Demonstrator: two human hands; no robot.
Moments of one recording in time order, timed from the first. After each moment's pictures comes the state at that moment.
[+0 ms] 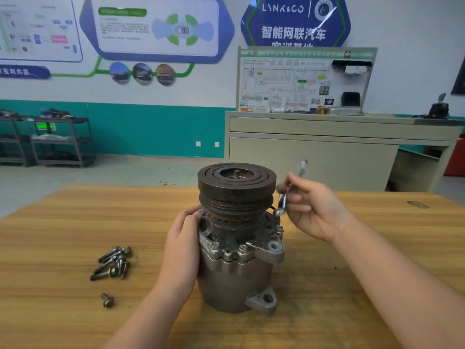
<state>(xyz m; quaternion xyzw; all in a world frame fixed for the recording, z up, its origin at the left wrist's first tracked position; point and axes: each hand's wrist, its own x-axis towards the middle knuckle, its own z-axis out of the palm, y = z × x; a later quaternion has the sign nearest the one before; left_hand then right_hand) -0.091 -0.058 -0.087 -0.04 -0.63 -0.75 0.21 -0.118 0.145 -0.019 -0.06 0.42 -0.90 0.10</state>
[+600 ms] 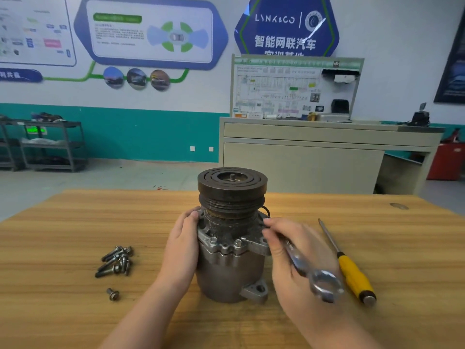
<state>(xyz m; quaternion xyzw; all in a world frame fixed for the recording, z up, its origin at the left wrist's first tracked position) -0.079 -0.061 -0.083 -0.04 -0.67 -0.71 0.20 -0.017 0.102 -0.075 -0.24 0.72 -0.30 -0.57</state>
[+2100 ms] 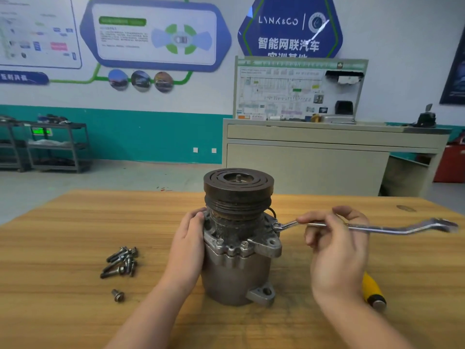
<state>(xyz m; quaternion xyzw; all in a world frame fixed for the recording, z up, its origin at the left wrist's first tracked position) -0.082 -0.063 -0.083 -0.04 -0.67 -0.72 0.19 -0.041 0.114 -0.064 -0.10 0.48 -0.75 -0.44</state>
